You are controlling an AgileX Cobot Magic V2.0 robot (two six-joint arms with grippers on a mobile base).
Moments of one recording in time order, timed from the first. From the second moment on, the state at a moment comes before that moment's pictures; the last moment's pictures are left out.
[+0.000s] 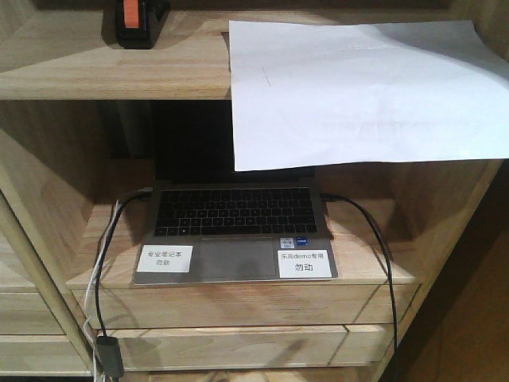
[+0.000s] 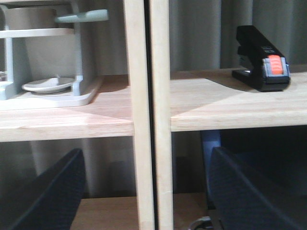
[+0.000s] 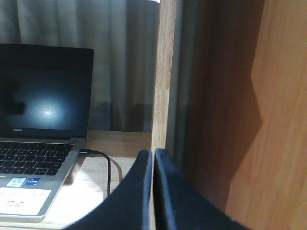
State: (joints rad) left arm 0.02 0.38 -0.61 -0.05 0.30 0.09; right arm 0.04 -0.01 0.03 -0.05 0.06 0.02
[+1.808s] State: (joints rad) left arm -0.40 1.74 -2.17 0.10 0.83 -0.14; right arm 0.04 -0.01 0.03 -0.05 0.06 0.02
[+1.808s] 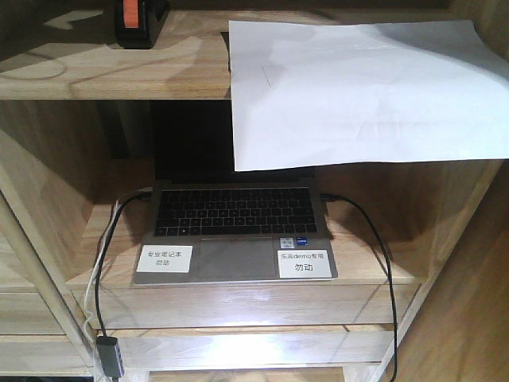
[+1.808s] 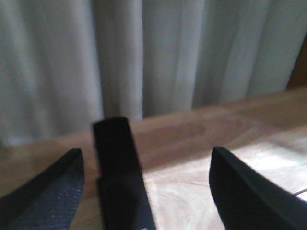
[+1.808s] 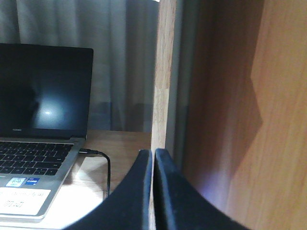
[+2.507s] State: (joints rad) left arm -0.33 1.93 -2.31 -0.03 1.03 -0.14; right arm 0.04 -0.01 0.03 -0.05 0.06 0.02
